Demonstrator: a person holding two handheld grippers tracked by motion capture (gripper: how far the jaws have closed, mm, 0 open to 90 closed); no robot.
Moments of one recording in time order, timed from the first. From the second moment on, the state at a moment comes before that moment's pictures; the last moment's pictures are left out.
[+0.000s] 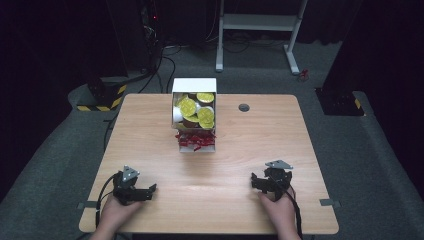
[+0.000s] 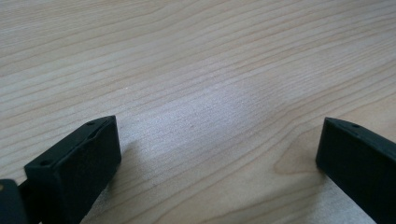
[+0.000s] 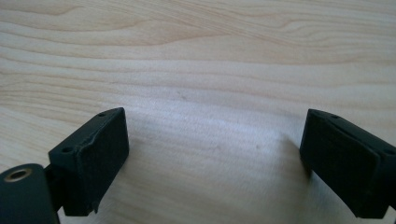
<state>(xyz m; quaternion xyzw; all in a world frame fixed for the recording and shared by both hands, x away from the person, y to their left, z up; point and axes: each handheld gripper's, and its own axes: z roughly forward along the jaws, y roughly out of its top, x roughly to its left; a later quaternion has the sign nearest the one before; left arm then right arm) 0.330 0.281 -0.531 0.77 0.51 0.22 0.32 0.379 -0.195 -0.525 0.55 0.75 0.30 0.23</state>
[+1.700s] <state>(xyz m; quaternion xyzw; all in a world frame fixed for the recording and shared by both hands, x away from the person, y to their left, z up) 0.330 0.281 -0.531 0.77 0.51 0.22 0.32 0.356 -0.184 -0.496 0.48 0.76 0.37 0.24</state>
